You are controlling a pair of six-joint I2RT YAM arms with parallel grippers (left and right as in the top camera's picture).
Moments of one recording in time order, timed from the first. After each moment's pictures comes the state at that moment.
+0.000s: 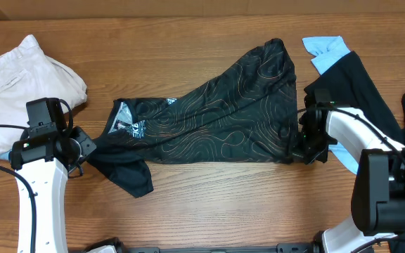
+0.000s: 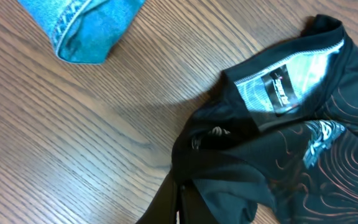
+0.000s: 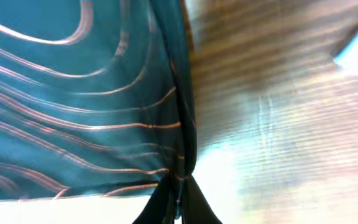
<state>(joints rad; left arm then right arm) 0.28 1.26 1.01 -0.98 -0.07 -0.47 0.01 1.78 1.04 -0.98 -0.14 0.29</state>
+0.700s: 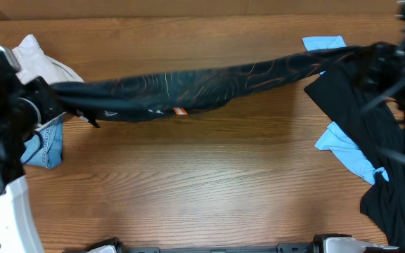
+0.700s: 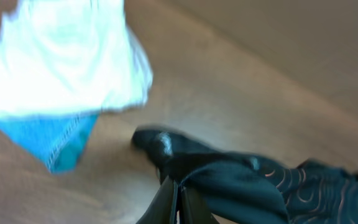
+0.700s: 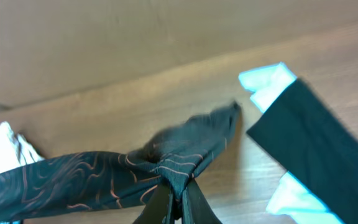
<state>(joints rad) 0.28 1.26 1.80 -1.28 0.10 -0.32 0.01 1.45 2.30 -1.49 -0.12 0.28</state>
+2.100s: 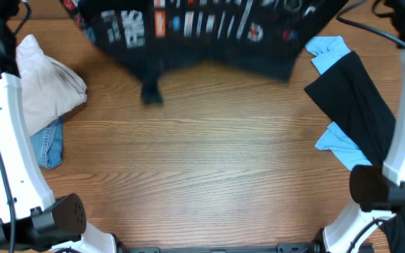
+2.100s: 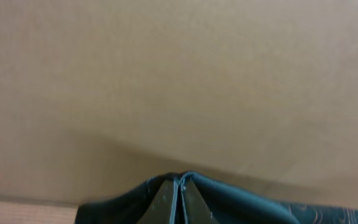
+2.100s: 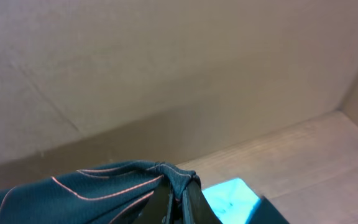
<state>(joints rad) 0.26 1.76 2.20 -0.56 0.43 -0.36 -0.07 1.93 2.54 -1.02 0.10 0.26</state>
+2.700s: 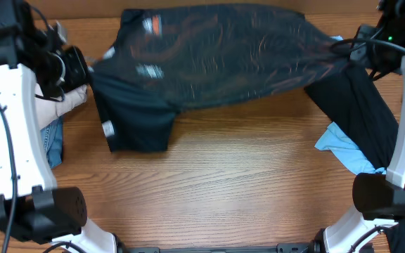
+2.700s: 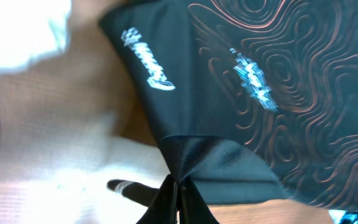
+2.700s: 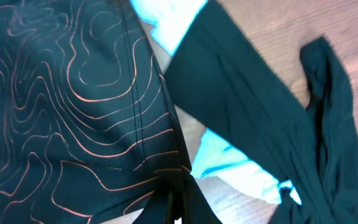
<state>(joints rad) 0.23 1.81 2.00 -1.49 0.33 -0.19 -0.08 1.88 2.34 -1.64 0.11 0.25</state>
